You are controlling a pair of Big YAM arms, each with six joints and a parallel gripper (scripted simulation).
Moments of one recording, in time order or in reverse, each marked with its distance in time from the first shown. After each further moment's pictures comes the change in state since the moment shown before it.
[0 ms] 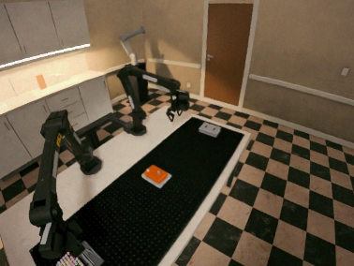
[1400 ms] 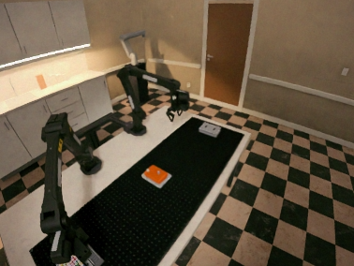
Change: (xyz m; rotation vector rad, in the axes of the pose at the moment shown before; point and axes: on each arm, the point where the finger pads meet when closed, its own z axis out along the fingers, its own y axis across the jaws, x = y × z) left arm 0.000 0.000 0.000 0.000 0.000 0.000; right arm 0.002 0.000 0.062 0.001 -0.001 0.000
